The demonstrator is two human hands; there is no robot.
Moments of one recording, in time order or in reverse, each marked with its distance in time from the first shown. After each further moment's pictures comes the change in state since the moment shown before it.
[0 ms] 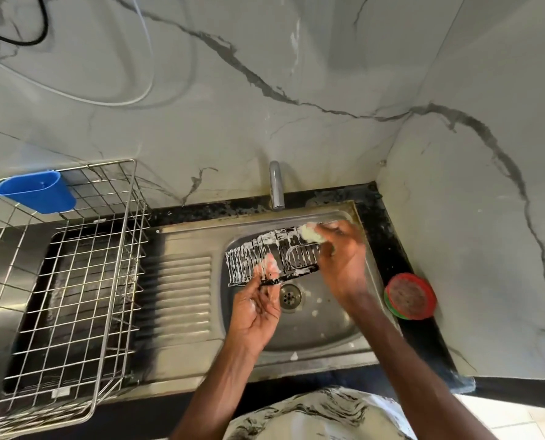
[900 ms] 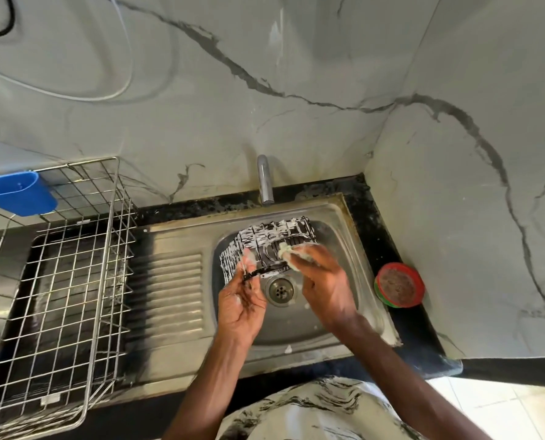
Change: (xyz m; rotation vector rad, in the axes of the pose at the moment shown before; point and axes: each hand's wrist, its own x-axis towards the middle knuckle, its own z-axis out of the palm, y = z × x) left_hand 0.008 0.008 -0.007 -0.092 -0.101 0.056; right_hand -0.053 0.006 0.008 0.013 -0.046 -0.273
